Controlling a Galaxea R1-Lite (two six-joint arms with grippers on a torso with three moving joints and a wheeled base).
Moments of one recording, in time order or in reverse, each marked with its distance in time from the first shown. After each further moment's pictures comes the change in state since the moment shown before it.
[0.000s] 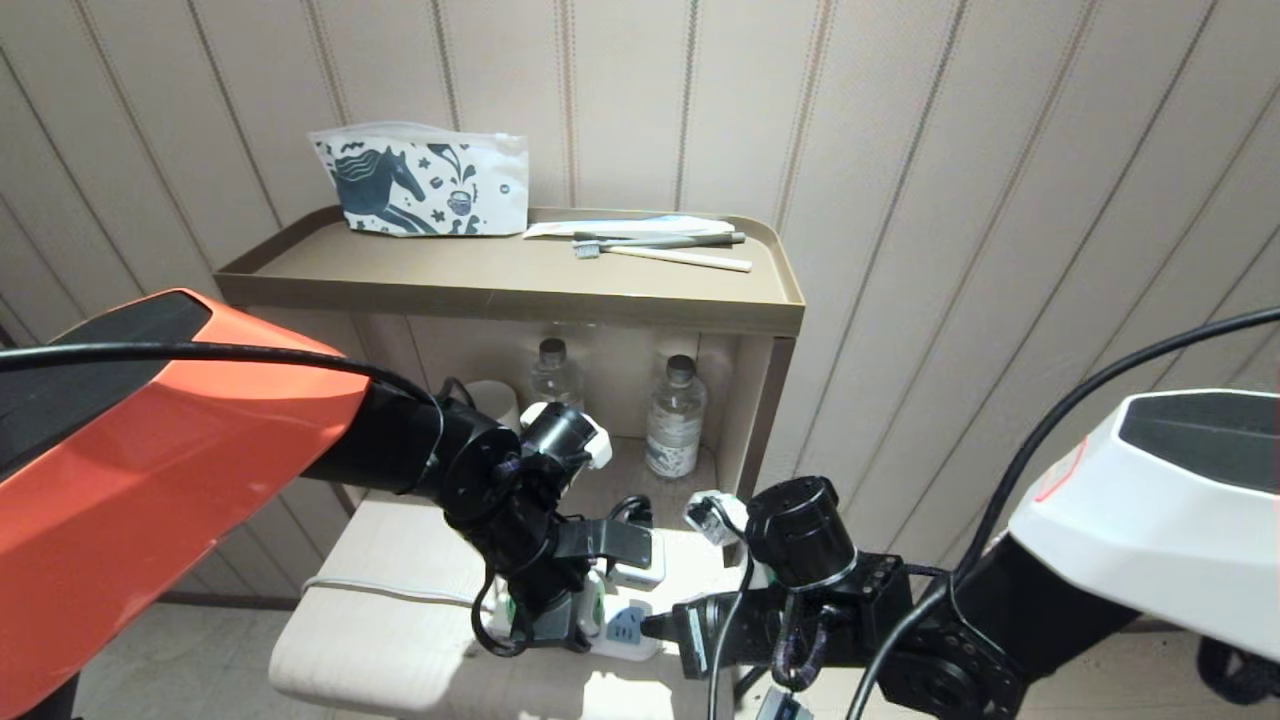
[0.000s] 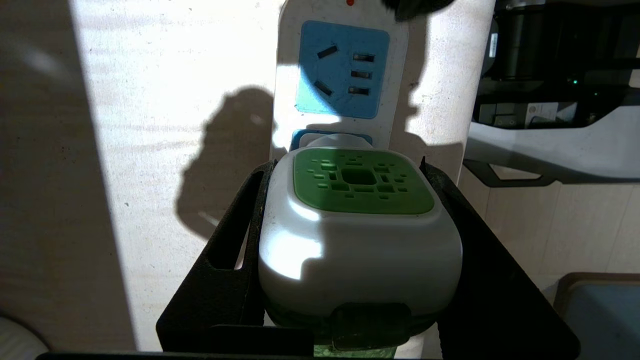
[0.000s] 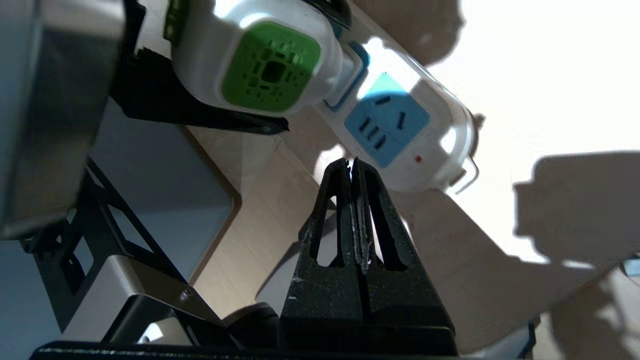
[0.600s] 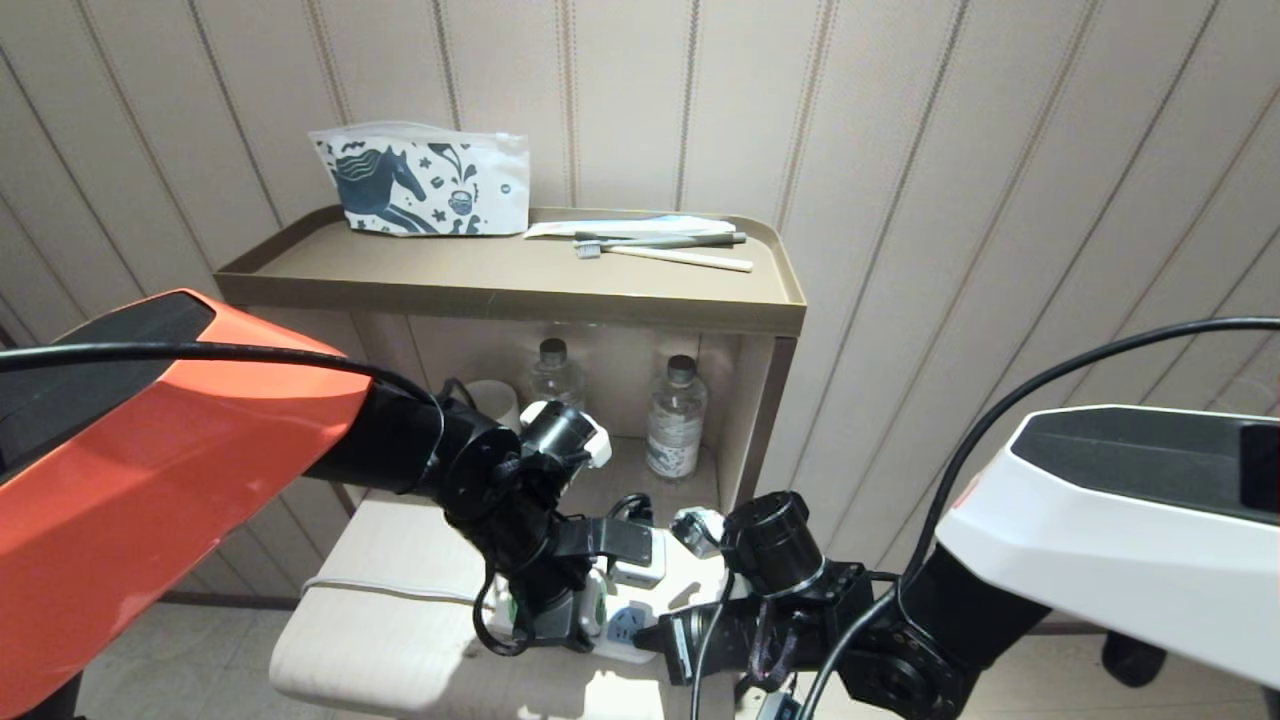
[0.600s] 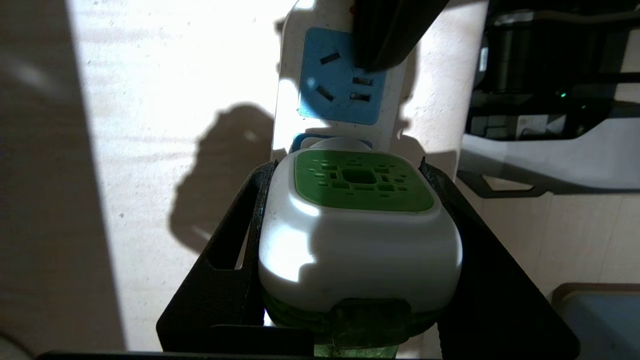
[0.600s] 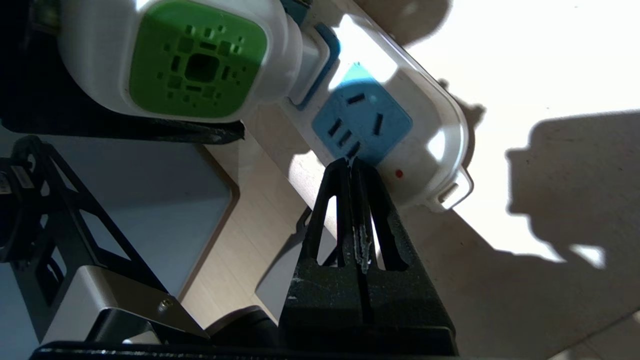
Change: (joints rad) left arm 0.000 -0.001 0.002 -0.017 -0.035 -0.006; right arm -0.004 0.101 -0.048 0.000 0.005 0.005
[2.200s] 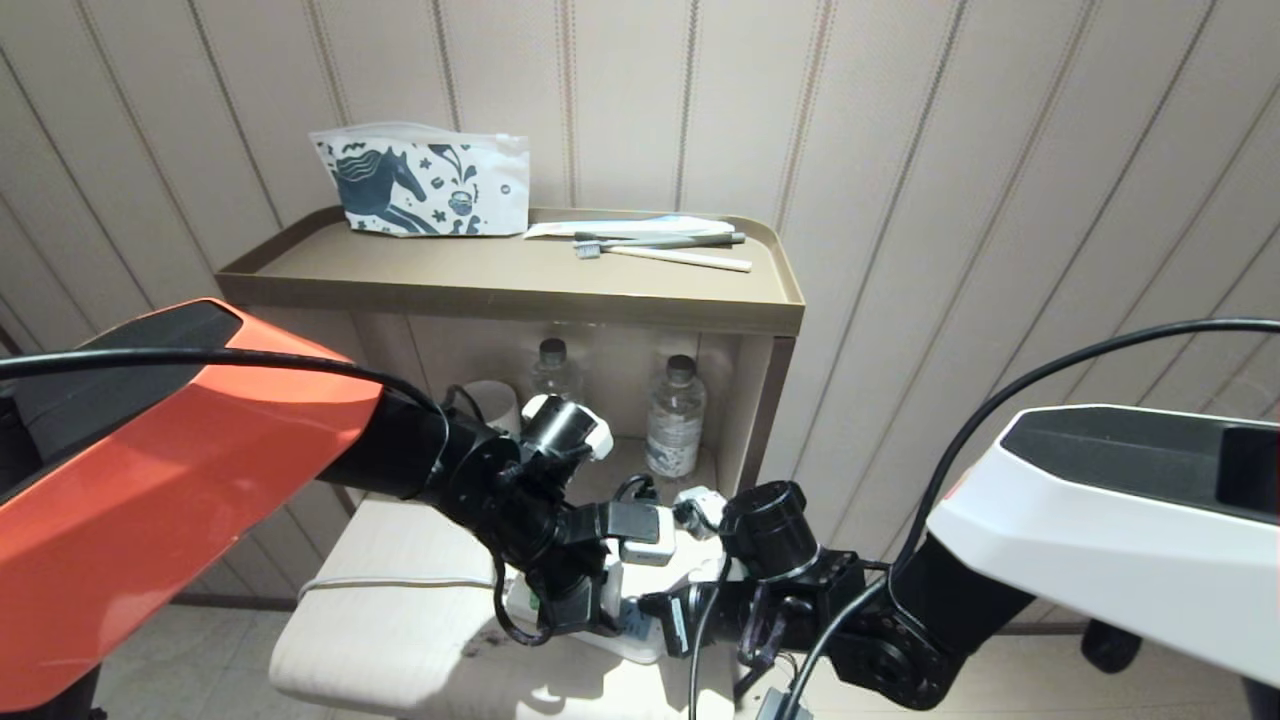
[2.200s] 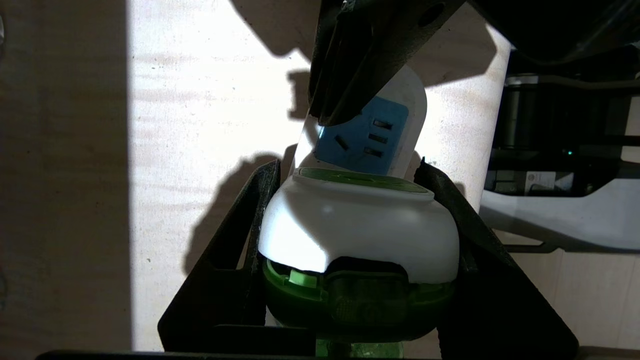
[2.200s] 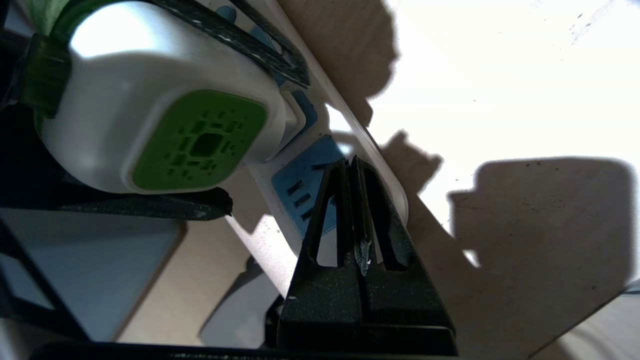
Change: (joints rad) left arm 0.013 0.020 0.016 -0.158 -0.081 -0.063; right arm -0.023 0.040 0.001 0.002 -0.123 -0.125
